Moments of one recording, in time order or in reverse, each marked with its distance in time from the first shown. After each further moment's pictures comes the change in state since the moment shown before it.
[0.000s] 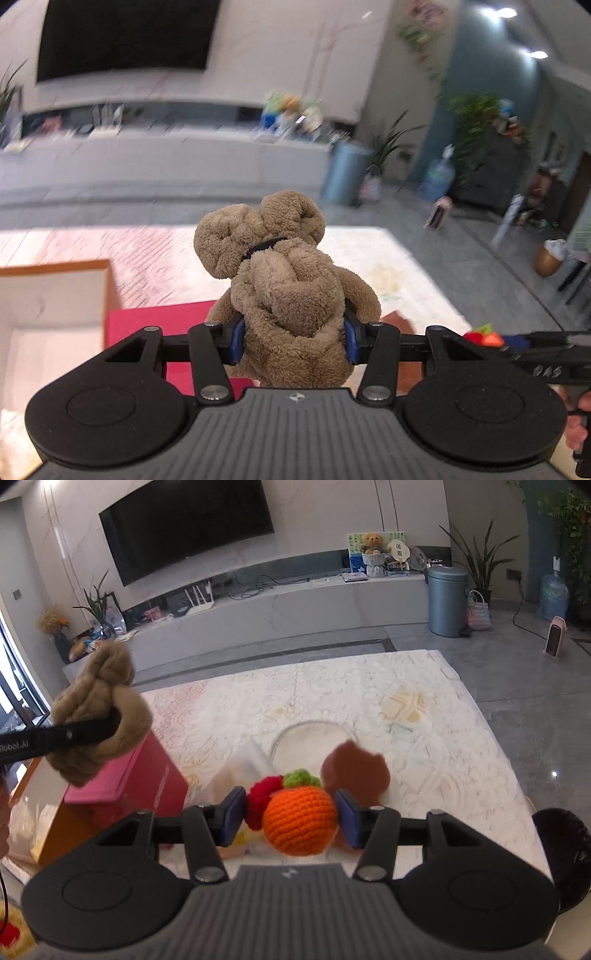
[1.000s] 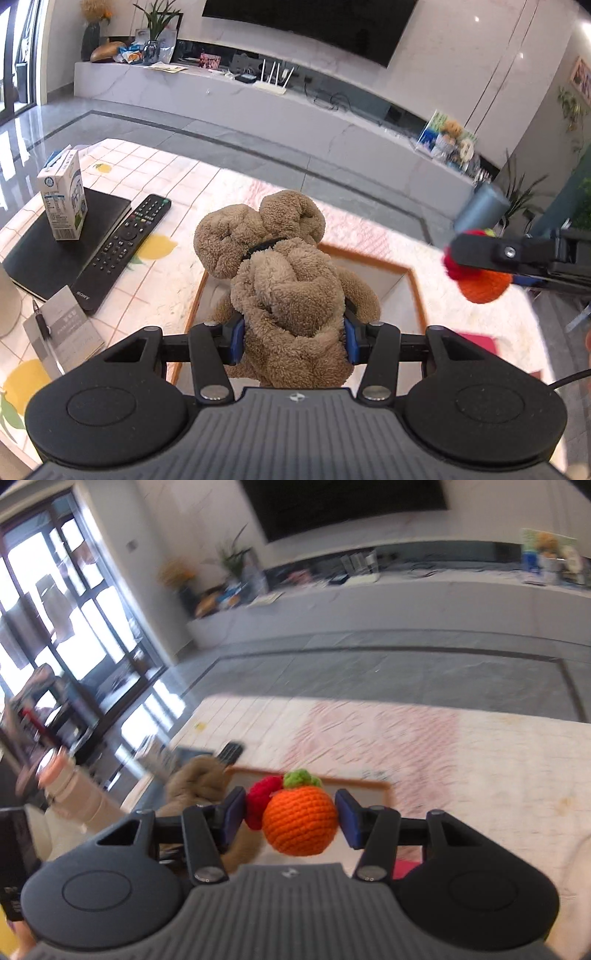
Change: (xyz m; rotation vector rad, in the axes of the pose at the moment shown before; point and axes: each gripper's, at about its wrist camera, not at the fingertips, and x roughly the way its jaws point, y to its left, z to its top) left arm -0.054 0.242 -0.015 -0.345 0.031 0.274; right arm 0.129 0.316 0.099 -0.192 0.134 0.405
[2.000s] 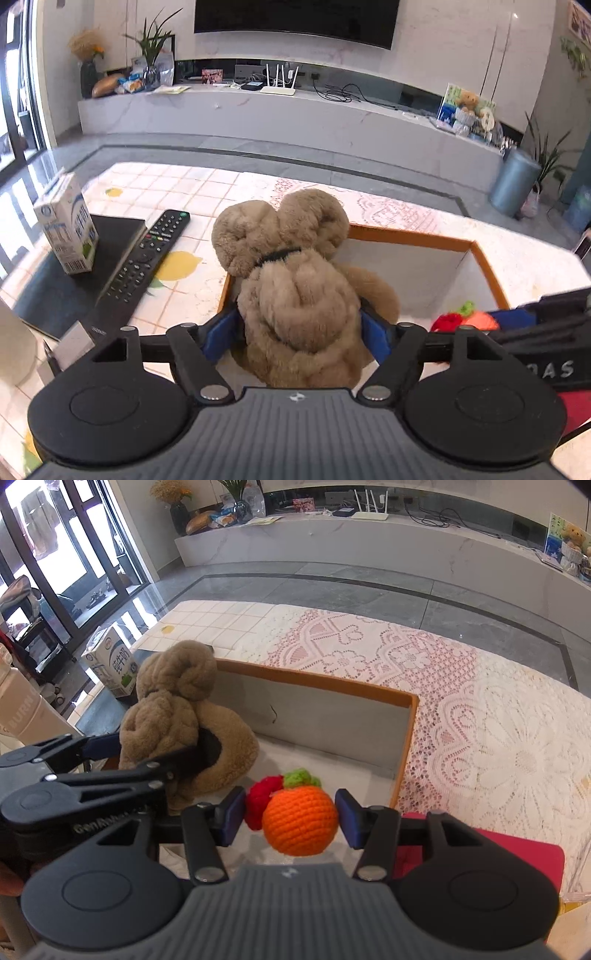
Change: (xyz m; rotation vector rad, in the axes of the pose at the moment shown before) left arm 0.038 -0.001 -0.009 0.112 -0.029 0.118; right arm 0.093 -0.003 -0.045 -0.109 0.216 -0.115
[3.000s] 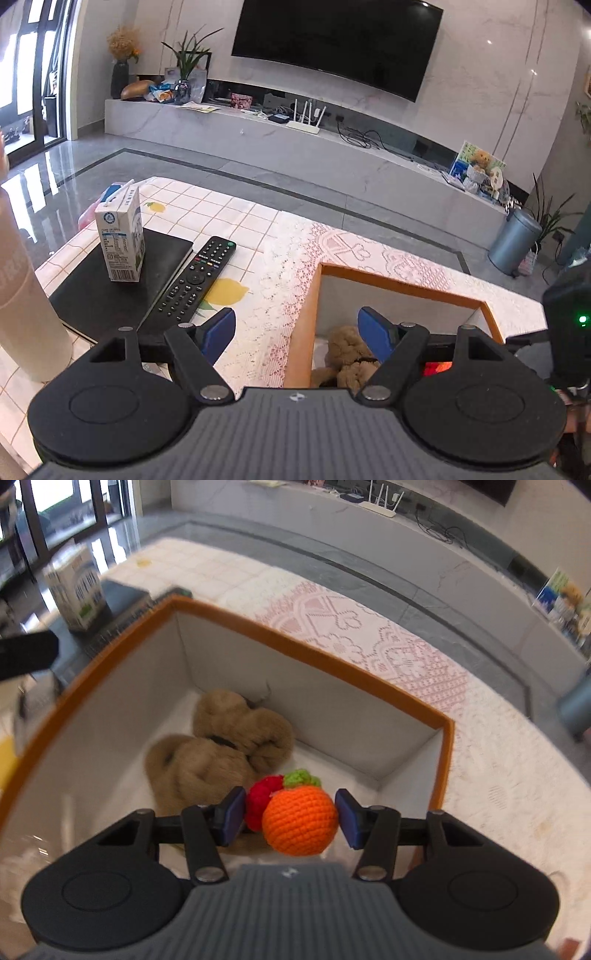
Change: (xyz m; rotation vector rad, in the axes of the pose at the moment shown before) left arm -0.041 0.065 0.008 -0.112 -0.108 -0.011; right arm 0.055 0.047 0.010 -0.233 0.109 -0.262
